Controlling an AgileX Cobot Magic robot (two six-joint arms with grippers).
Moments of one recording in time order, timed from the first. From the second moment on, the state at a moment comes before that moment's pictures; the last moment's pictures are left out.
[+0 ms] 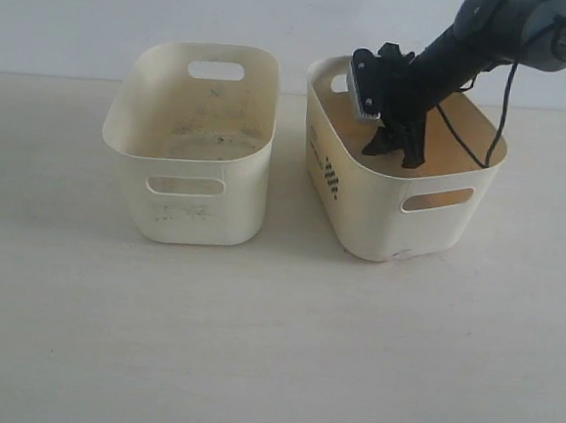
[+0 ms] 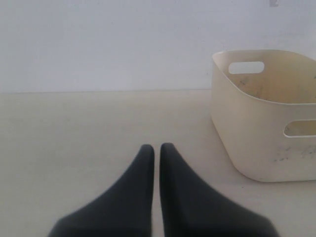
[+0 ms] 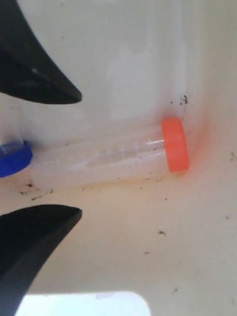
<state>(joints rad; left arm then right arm) -0.01 0.00 0.00 0.03 0.21 -0.03 0.10 2.39 -2.00 0.46 0.83 -1.90</state>
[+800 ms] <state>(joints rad) -0.01 0.00 0.00 0.03 0.21 -0.03 0.13 2.46 -2.00 0.42 0.72 -1.85</state>
